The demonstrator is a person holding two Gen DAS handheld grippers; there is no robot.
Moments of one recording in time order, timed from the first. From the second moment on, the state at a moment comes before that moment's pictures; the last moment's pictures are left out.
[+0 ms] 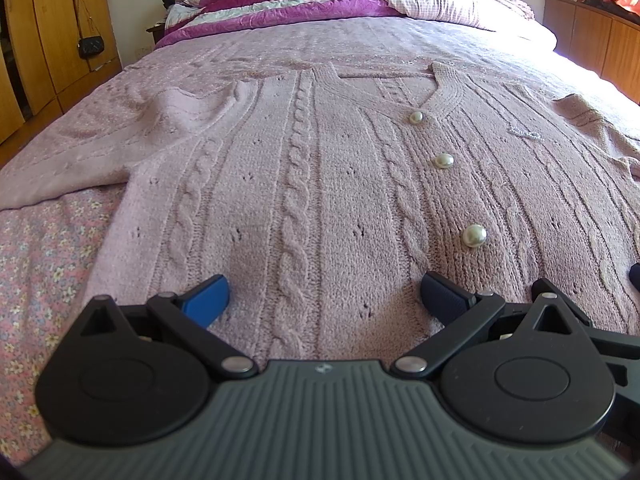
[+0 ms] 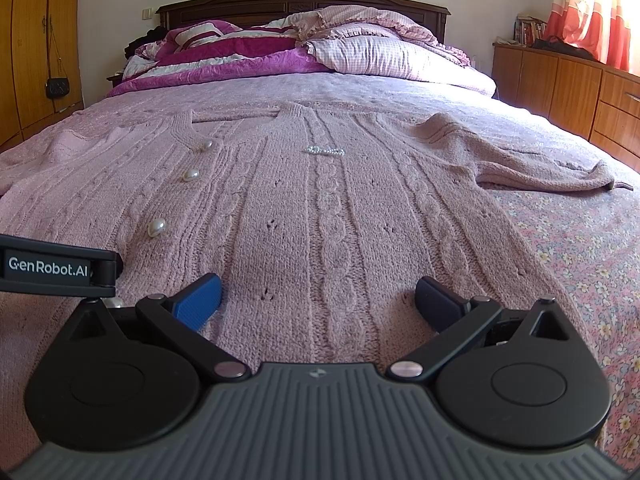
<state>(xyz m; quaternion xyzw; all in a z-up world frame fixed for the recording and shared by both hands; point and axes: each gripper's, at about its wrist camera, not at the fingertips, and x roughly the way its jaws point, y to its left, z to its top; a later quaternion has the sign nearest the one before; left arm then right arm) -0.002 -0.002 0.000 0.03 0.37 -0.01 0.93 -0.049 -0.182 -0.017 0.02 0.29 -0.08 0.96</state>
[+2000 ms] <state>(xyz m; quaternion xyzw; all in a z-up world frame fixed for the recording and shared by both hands) 0.019 -0.040 0.042 0.06 0.41 -0.02 0.91 -0.021 -0.392 0.049 0.18 0.33 -0.07 0.92</state>
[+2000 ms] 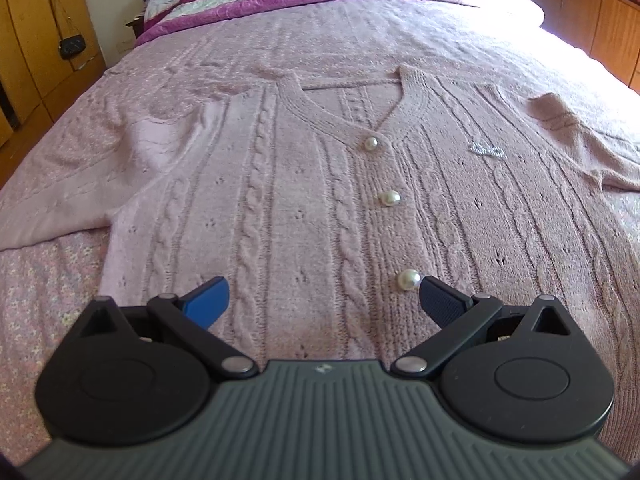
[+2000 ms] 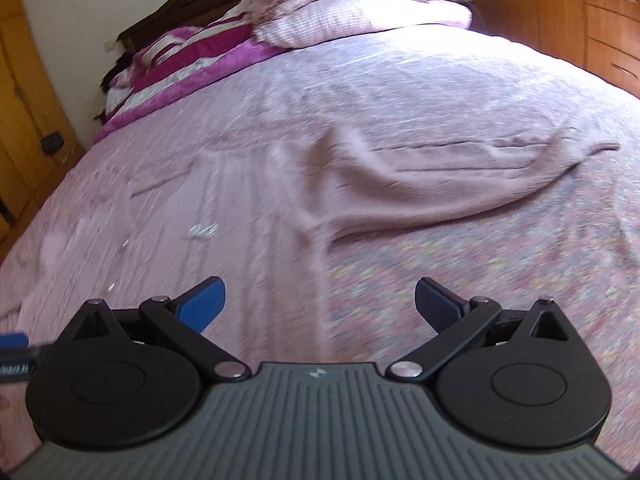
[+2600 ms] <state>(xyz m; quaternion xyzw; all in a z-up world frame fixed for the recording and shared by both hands) 0.033 -0.059 0.017 0.07 0.45 -0.02 0.89 0.026 -0.595 0.022 0.30 0.28 -0.22 0.89</state>
